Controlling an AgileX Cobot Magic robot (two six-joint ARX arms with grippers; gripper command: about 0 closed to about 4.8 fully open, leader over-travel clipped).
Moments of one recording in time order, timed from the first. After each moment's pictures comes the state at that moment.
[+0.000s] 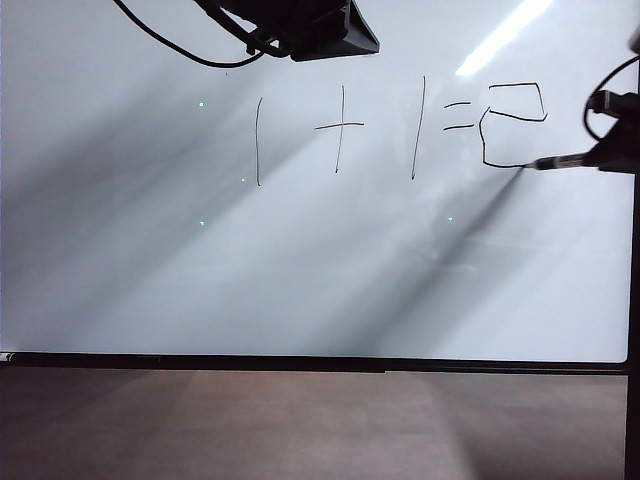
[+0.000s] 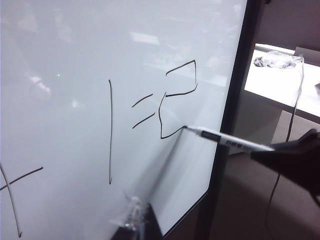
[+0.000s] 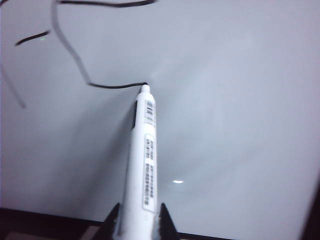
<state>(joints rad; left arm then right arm) -0.65 1.62 1.21 0.36 0.19 0.04 -0.12 1.41 0.61 0.66 -0.39 0.17</state>
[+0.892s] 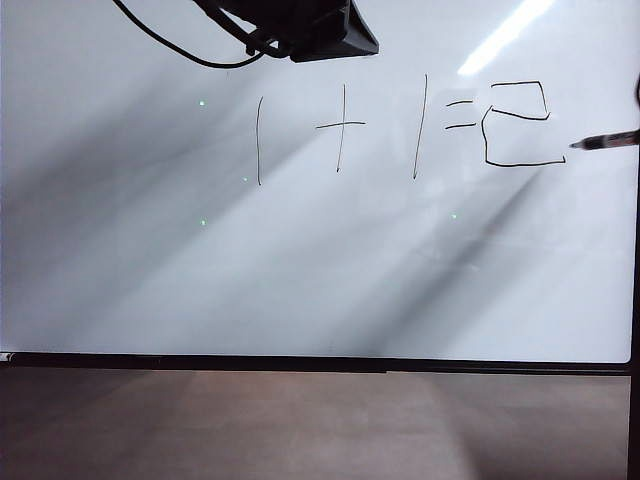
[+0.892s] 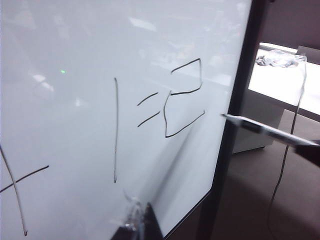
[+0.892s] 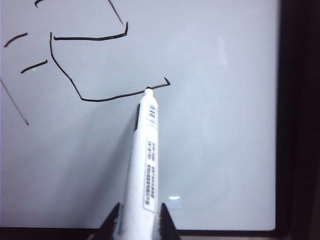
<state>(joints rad) -0.65 1.62 1.21 0.36 0.19 0.04 -0.18 1.21 0.45 0.71 -0.40 0.26</state>
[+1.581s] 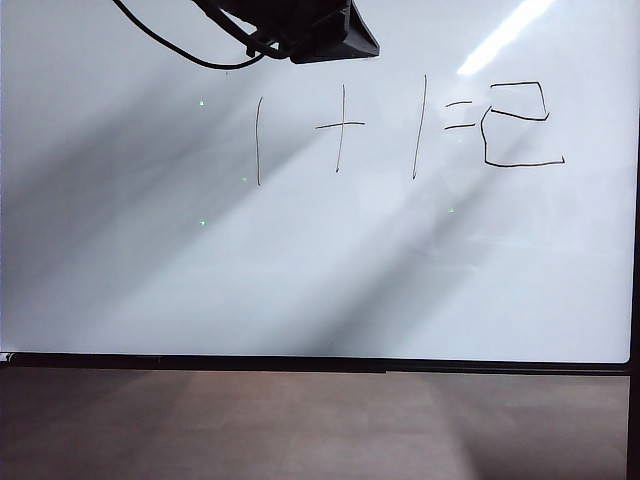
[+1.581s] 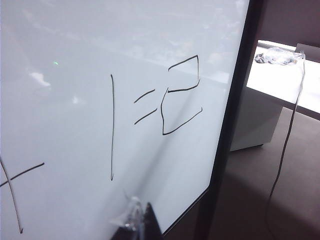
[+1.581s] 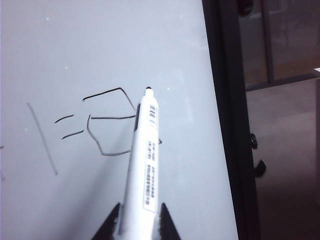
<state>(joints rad) -0.65 1.62 1.21 0.35 0.19 0.04 -0.18 0.51 0.36 0.27 -0.22 0.28</state>
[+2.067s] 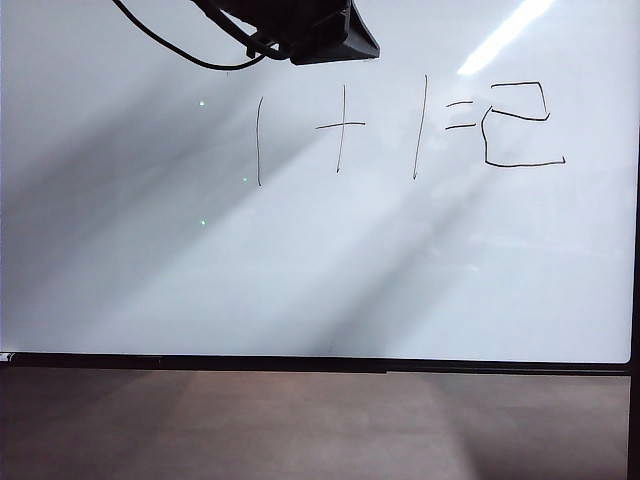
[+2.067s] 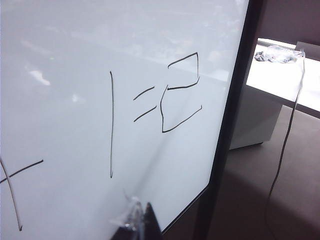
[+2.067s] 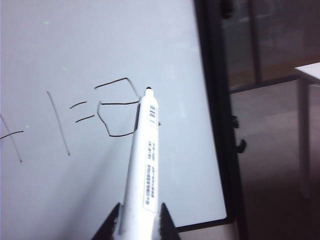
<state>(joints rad) -0.65 1.62 1.21 0.34 0.19 0.04 -0.18 0.01 0.35 -0.21 -0.18 0.28</state>
